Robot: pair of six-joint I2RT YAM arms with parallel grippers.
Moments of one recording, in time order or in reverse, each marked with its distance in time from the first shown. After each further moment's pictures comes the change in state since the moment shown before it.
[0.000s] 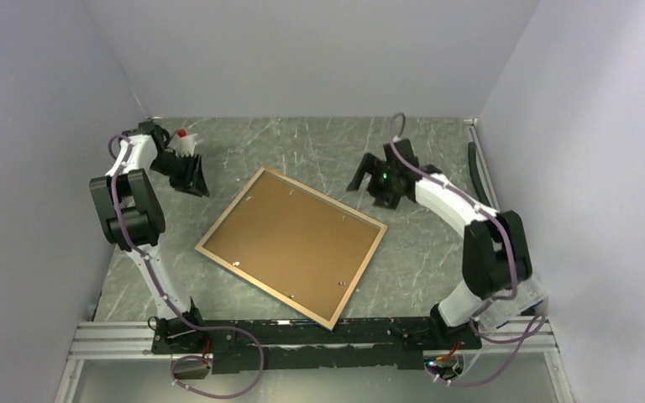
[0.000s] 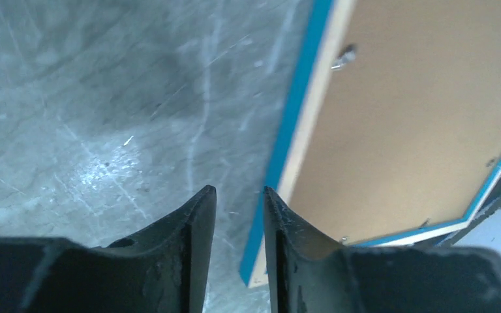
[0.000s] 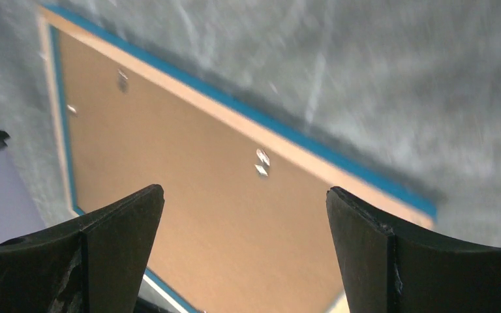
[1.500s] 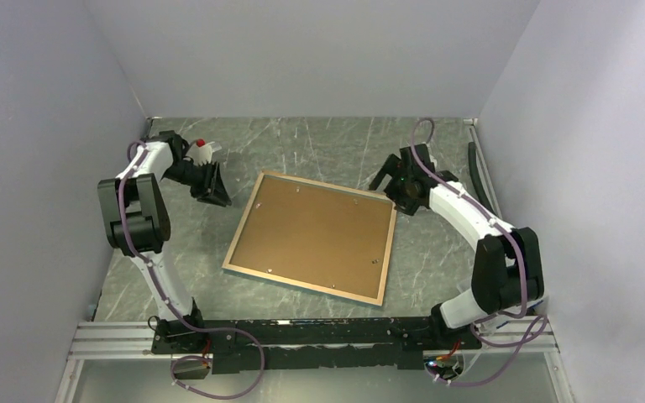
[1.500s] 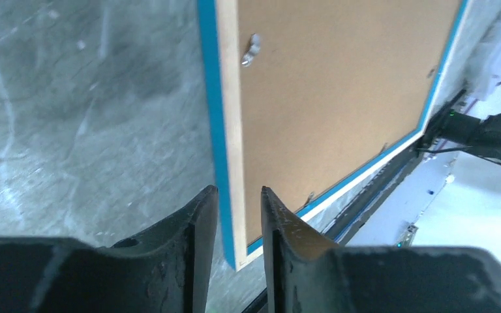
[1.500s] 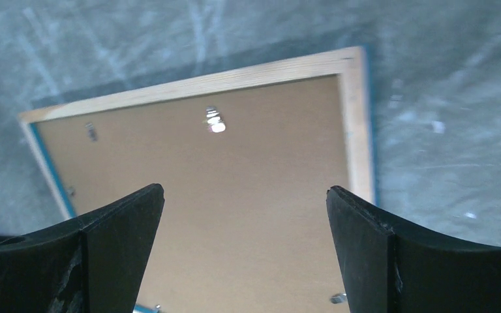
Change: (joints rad) left arm -0.085 -0.063 -0.198 0.011 0.122 -0.102; right arm -0.084 -0.150 -0.148 -0.093 0.185 0.098
